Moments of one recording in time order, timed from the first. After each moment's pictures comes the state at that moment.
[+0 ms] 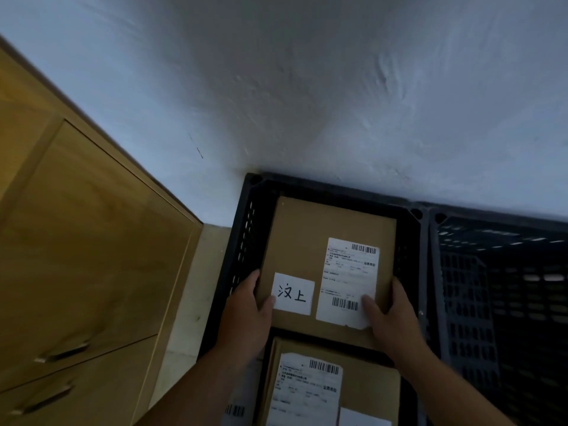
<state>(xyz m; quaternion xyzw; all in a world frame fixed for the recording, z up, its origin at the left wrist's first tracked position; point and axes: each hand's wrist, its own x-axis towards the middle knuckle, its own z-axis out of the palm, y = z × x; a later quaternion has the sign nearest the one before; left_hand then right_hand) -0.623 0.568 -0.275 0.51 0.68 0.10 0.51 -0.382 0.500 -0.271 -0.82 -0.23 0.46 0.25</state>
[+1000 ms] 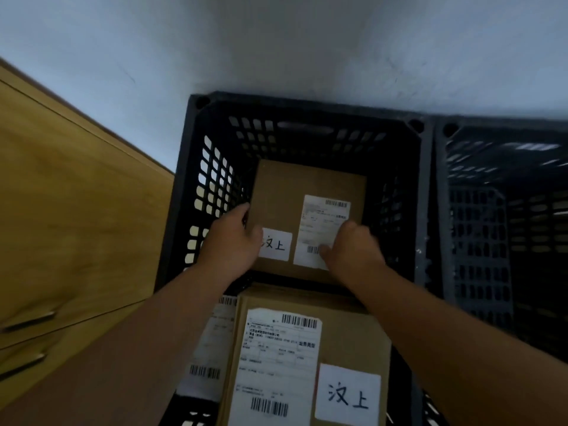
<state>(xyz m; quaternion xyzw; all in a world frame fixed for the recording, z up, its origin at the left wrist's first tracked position) -0.593 0.601 -0.321 0.63 0.65 0.02 0.42 -0.396 0.538 -0.323 -0.83 -0.38 0.40 -0.02</state>
